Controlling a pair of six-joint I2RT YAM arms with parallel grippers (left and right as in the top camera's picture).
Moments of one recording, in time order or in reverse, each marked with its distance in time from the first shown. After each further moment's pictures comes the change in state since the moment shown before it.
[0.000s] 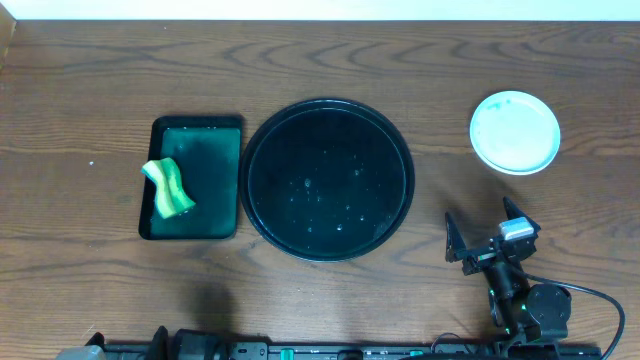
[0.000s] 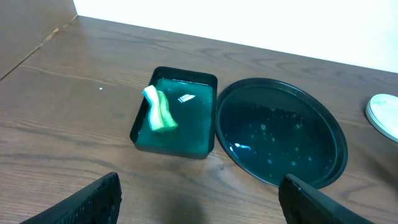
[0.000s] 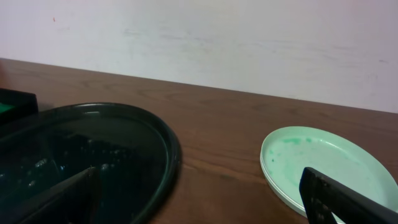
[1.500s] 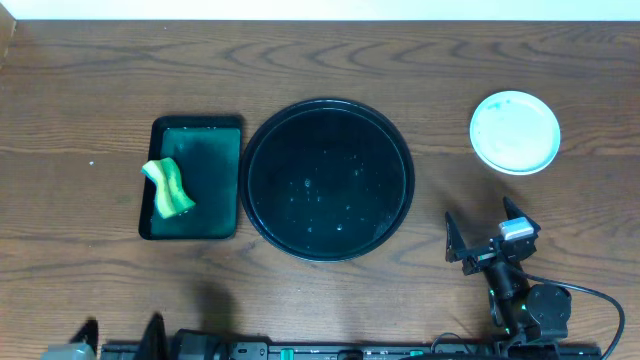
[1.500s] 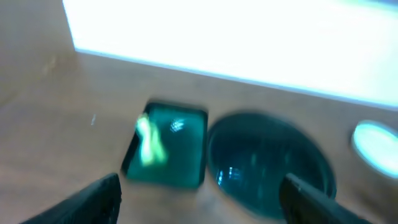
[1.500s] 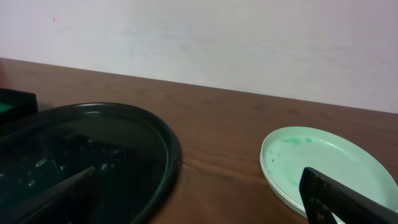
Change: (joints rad) left arm 0.000 0.000 -0.027 0.178 0.005 0.000; right arm 0.000 0.000 0.000 0.000 0.000 -0.001
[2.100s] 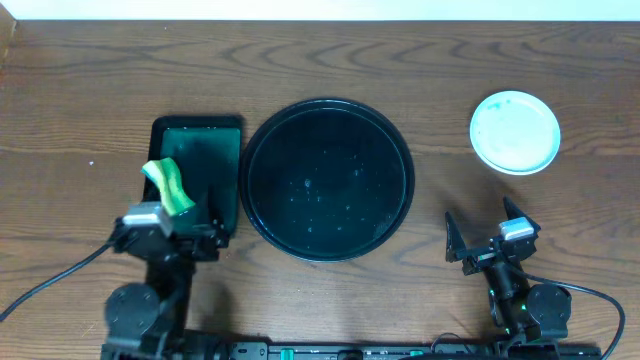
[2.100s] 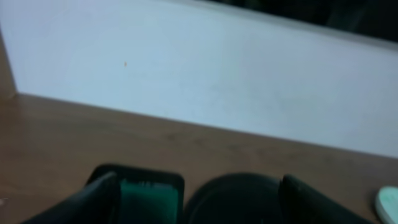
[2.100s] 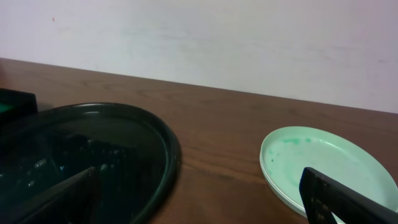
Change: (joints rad) left arm 0.000 0.008 -0.832 1.061 0.026 0.000; right arm 0.000 0.000 0.000 0.000 0.000 0.000
